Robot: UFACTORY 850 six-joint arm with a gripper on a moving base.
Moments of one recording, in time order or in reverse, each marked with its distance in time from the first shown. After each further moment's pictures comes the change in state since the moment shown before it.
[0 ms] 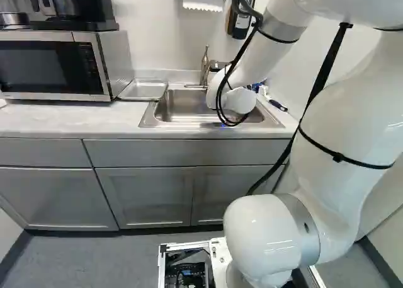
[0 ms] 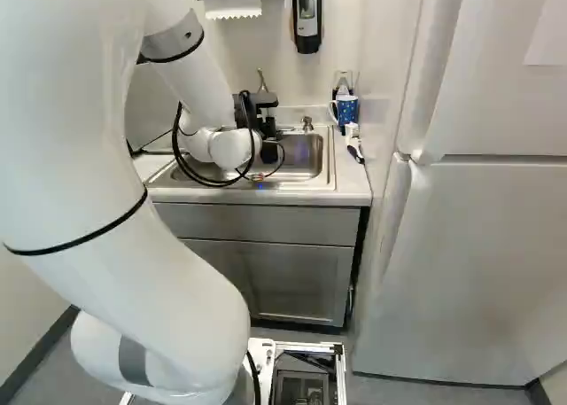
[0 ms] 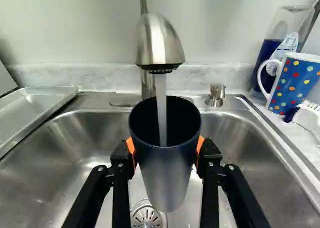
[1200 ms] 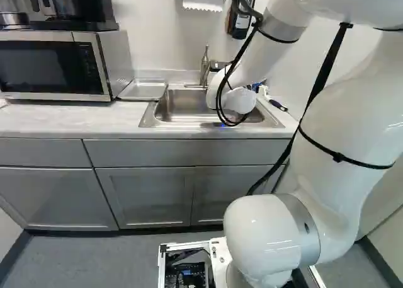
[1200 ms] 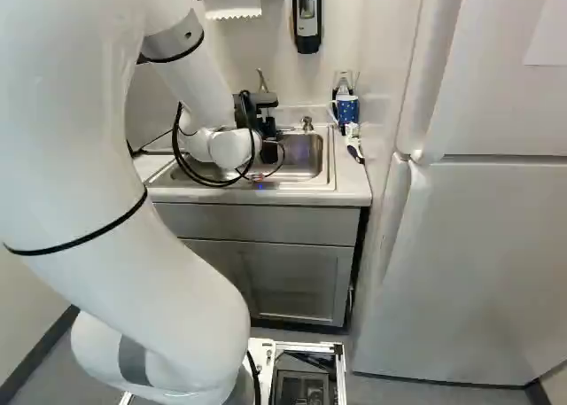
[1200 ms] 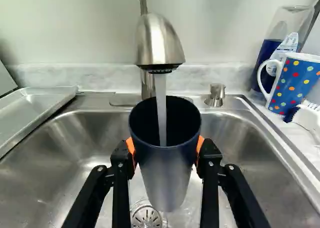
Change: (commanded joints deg) arm 0.0 0.0 0.0 0.0 0.0 0.0
